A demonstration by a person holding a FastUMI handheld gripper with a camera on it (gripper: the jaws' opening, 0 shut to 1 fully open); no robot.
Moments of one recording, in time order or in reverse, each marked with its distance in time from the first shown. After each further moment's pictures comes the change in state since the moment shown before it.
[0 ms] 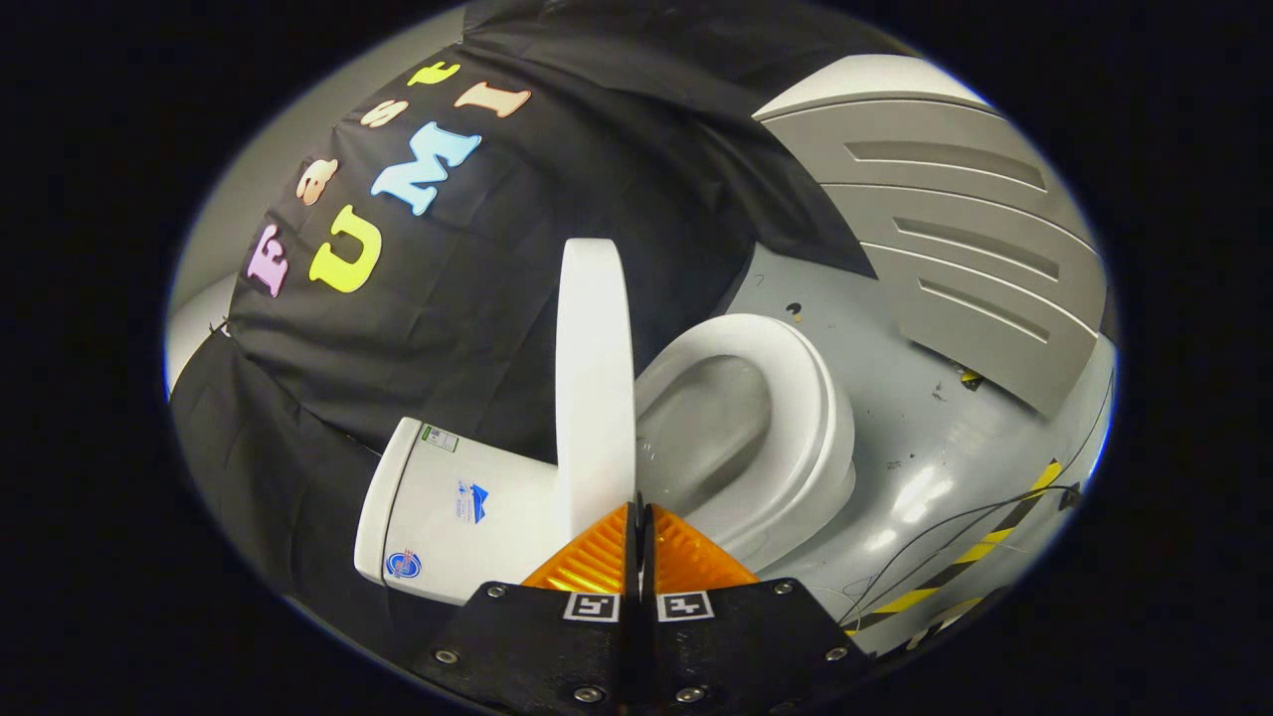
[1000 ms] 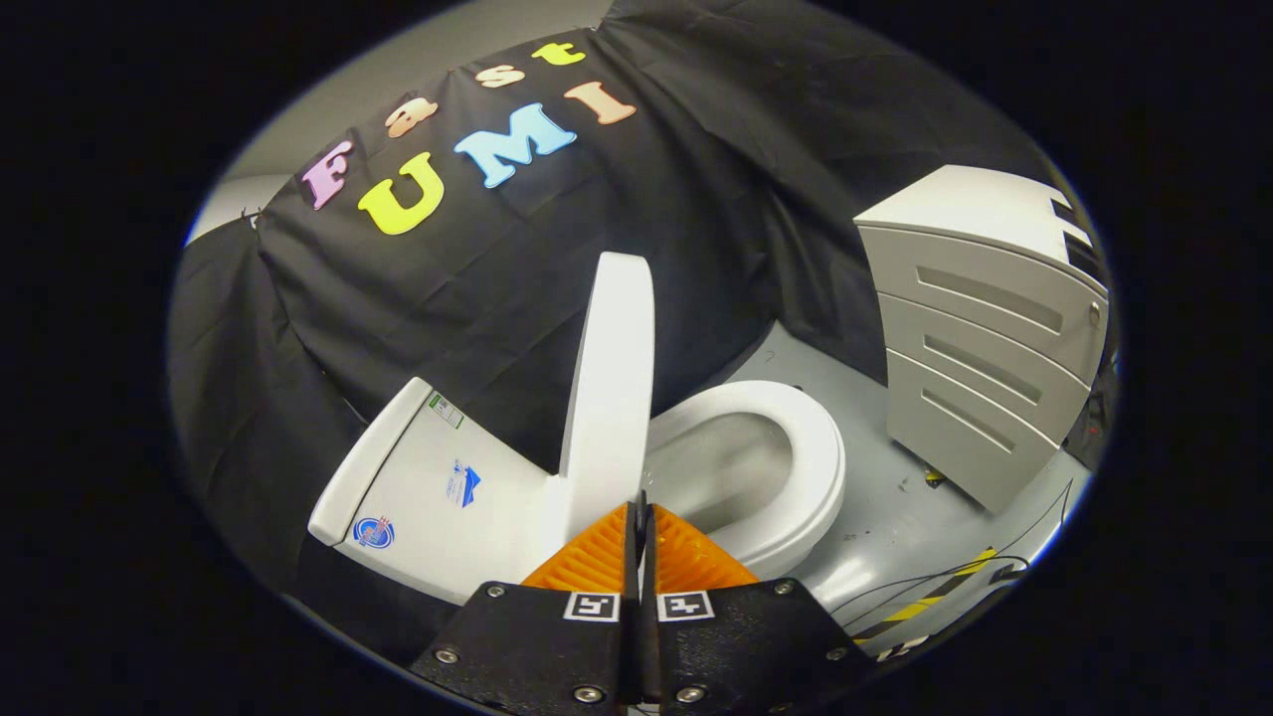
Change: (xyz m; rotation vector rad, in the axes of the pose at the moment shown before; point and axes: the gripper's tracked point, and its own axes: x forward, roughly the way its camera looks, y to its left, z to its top) arm -0.021 0.068 -0.003 -0.313 -0.145 -0.075
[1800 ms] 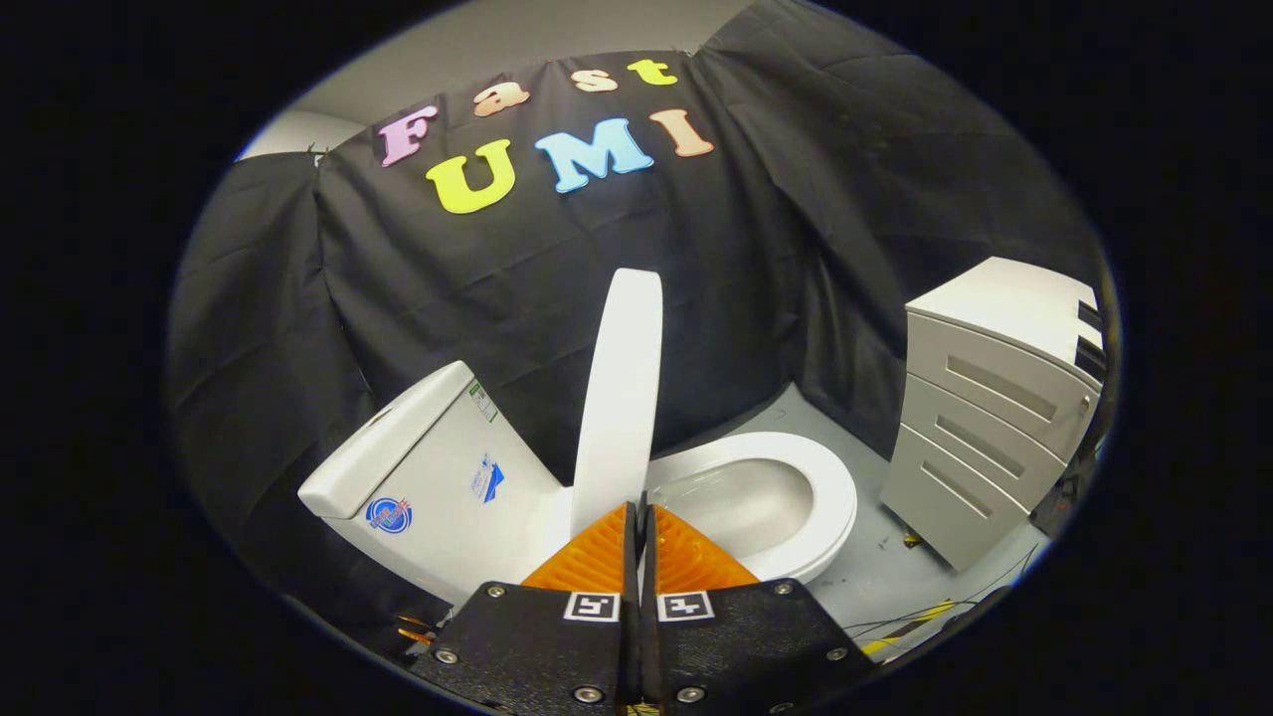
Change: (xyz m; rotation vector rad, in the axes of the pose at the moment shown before) arm -0.017 0.069 0.006 -0.239 -0.112 0.007
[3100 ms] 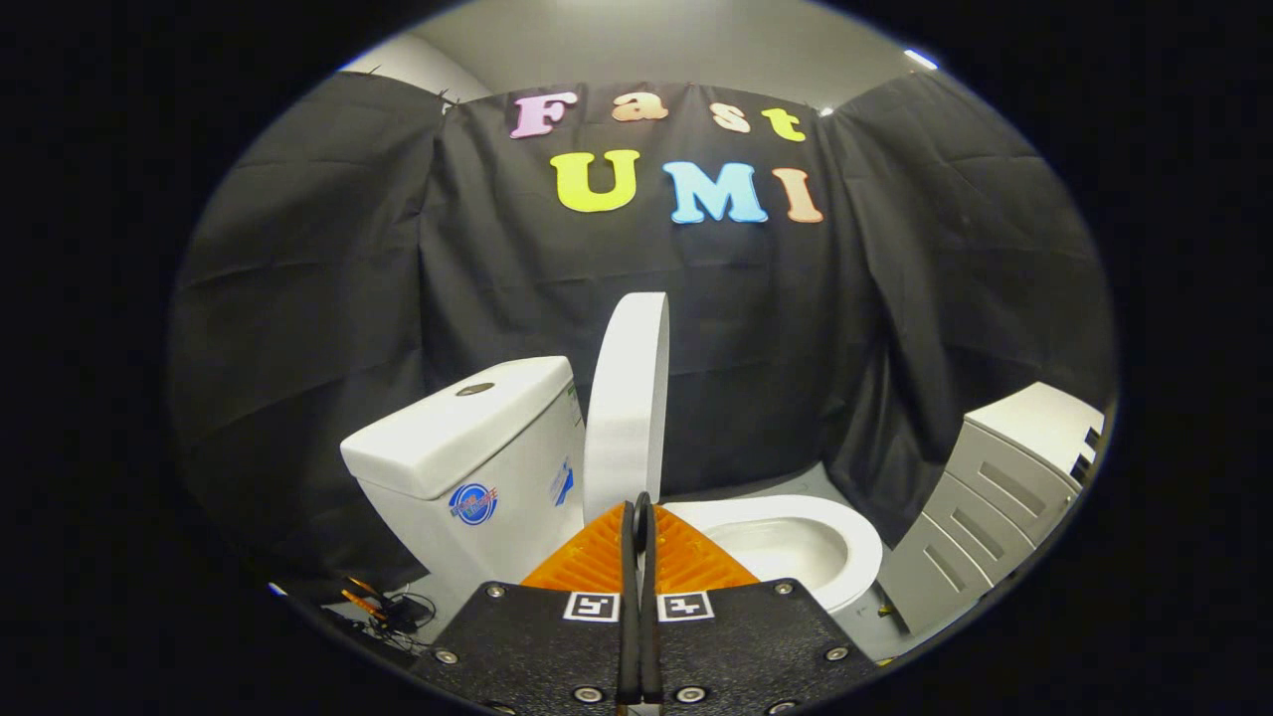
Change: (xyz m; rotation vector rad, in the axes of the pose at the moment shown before) arm -0.013 0.119 -0.002 -0.322 -0.121 0.085
